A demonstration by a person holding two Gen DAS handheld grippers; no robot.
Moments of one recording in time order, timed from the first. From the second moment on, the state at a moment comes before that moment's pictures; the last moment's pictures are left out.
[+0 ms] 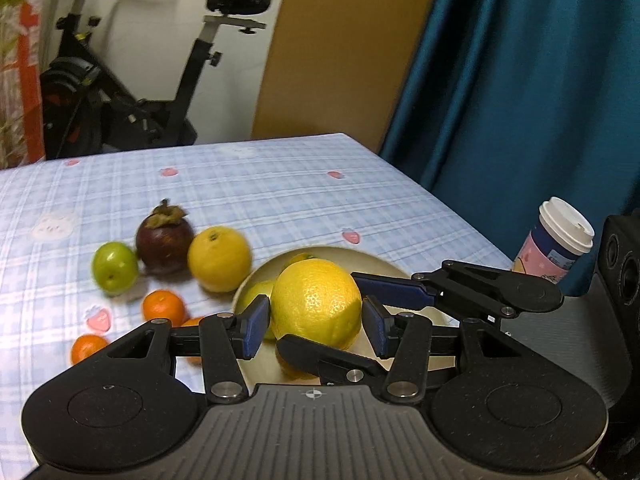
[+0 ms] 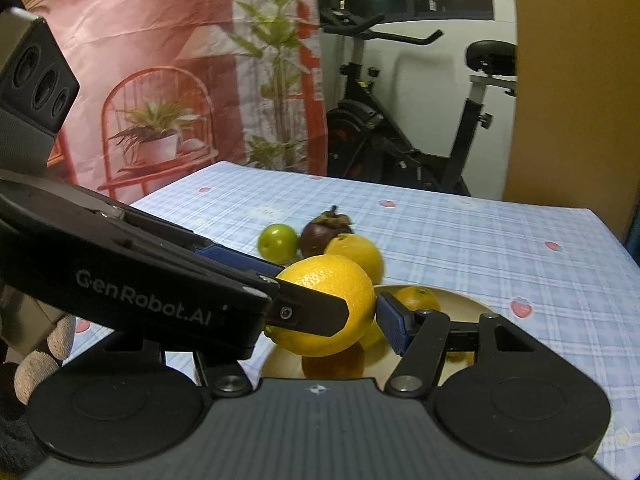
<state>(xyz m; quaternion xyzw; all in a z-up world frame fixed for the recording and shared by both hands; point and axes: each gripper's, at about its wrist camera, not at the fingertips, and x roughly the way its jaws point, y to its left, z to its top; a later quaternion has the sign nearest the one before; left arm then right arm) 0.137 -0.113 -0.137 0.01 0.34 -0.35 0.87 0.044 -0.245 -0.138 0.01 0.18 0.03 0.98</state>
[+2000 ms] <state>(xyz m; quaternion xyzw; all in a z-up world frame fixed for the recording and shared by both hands) 0.169 -0.088 -0.140 -0.02 0.33 -0.28 0.90 0.060 -0.292 -0.155 0.09 0.23 -0.02 0.97</state>
